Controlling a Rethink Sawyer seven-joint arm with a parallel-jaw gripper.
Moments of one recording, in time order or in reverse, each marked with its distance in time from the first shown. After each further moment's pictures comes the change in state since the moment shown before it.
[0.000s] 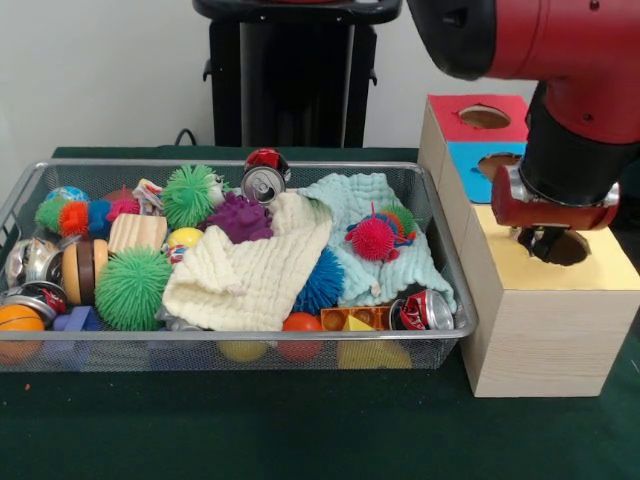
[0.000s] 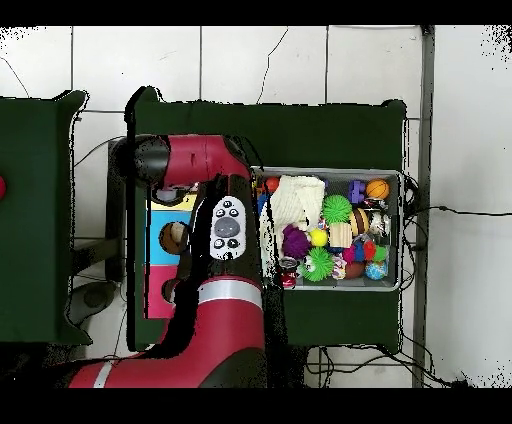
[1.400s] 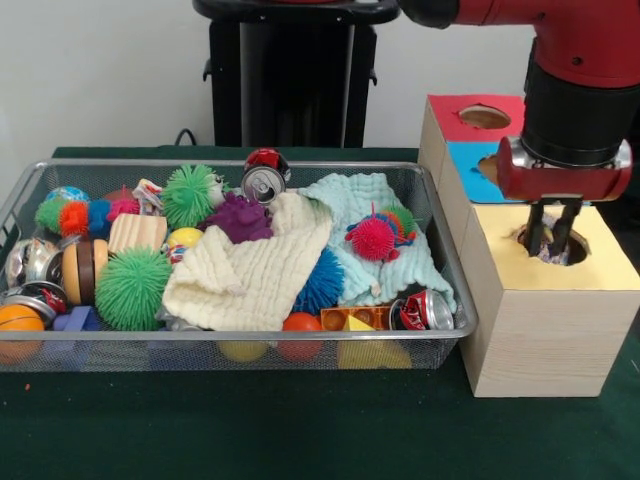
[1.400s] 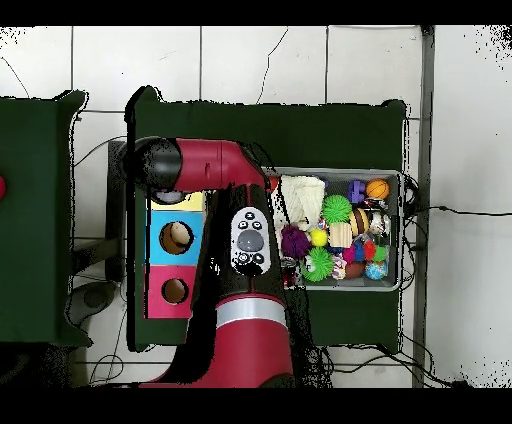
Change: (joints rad) arm -0.053 -0.106 0.070 0.117 0.009 -0.105 0.000
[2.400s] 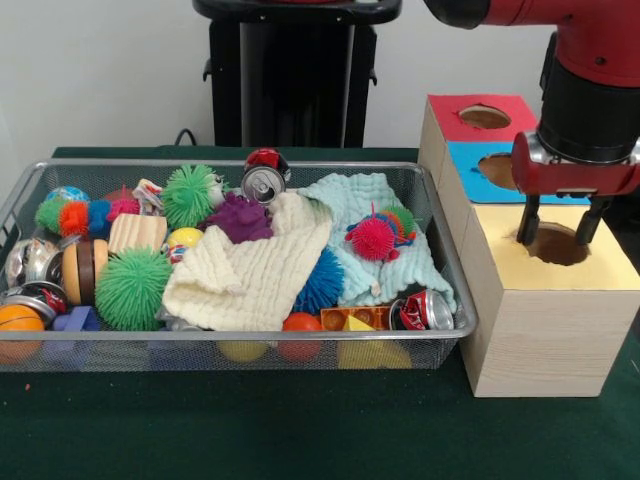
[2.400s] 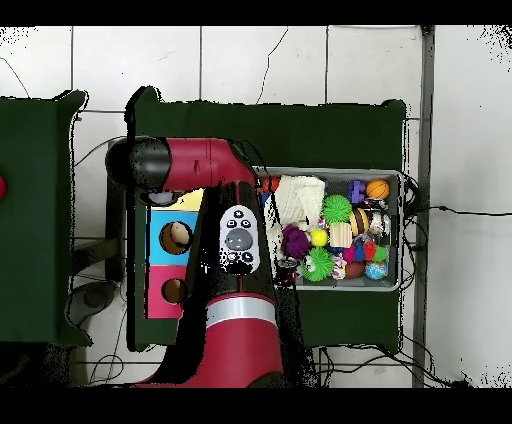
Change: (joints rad) arm 0.019 0.003 0.000 -0.016 -0.013 0.041 0.000
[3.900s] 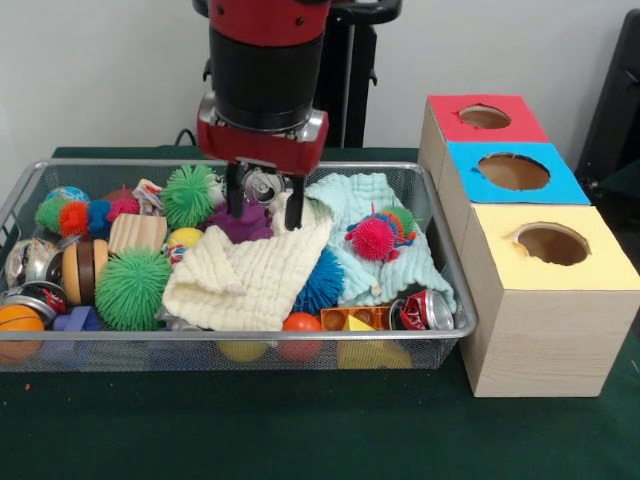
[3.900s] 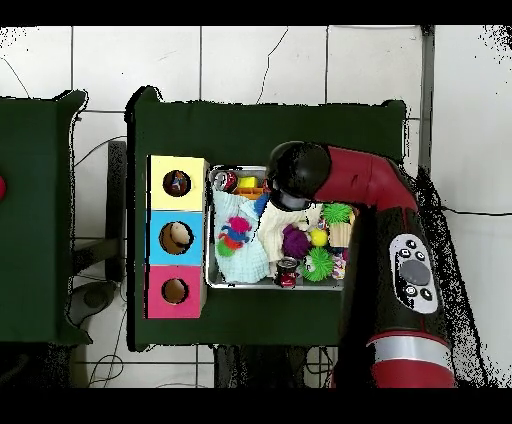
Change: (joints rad) arm -0.396 -0.109 0.069 0.108 -0.235 0.000 -0.026
